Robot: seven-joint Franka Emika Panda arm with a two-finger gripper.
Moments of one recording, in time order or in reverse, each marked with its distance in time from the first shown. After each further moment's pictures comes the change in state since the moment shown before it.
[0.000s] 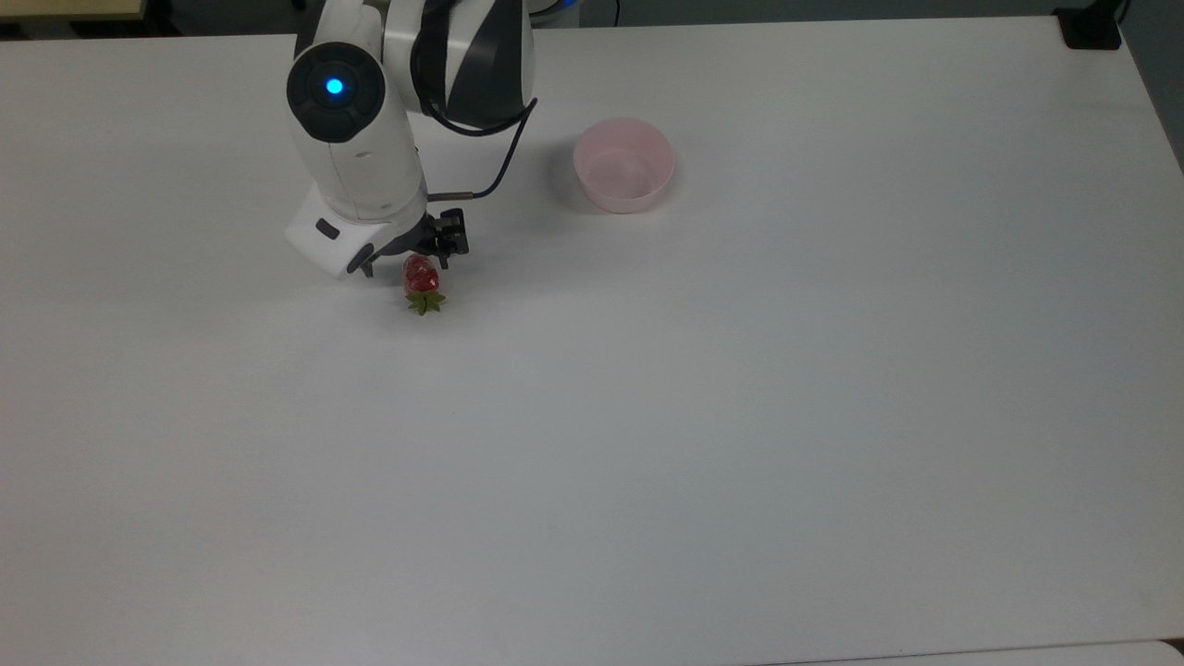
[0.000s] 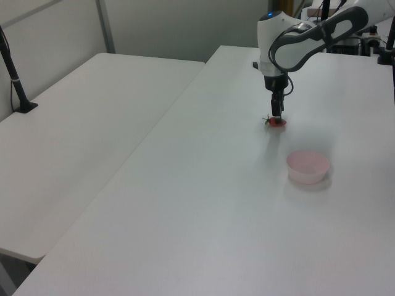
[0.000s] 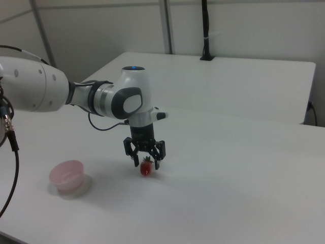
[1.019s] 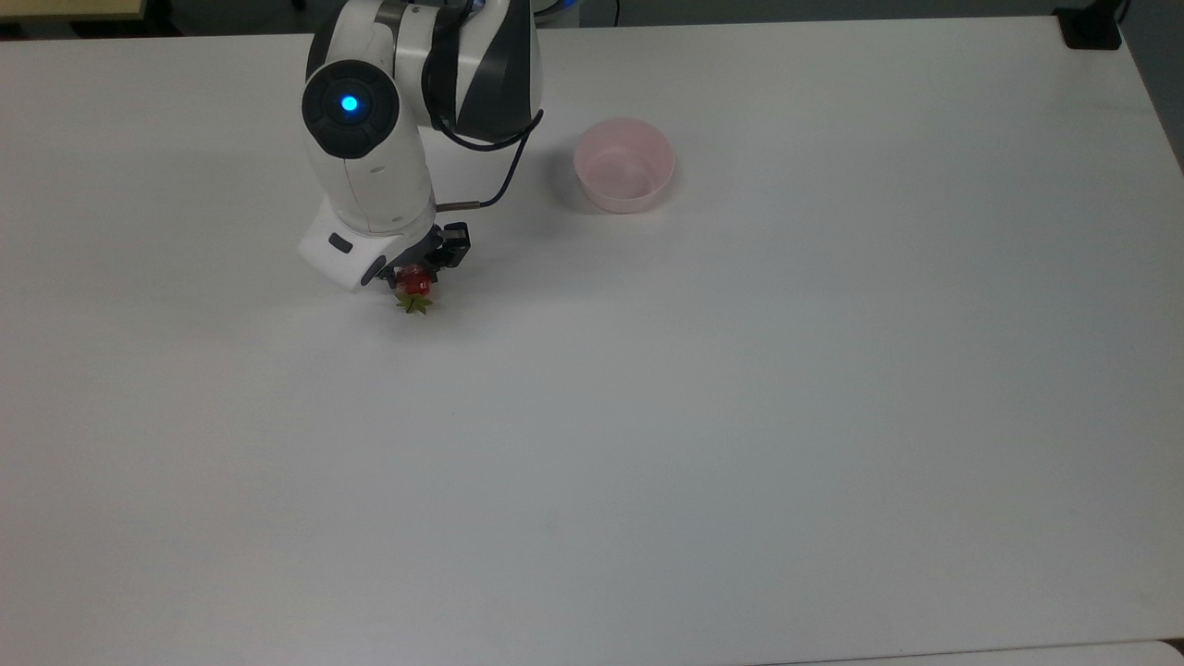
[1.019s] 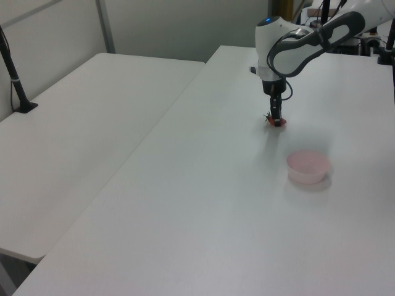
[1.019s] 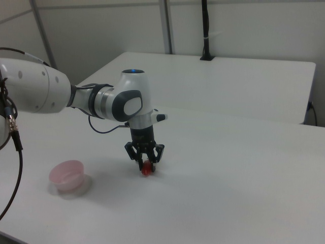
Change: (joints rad) arm 0.008 0.023 0.000 0.004 -0.004 0.017 -0.032
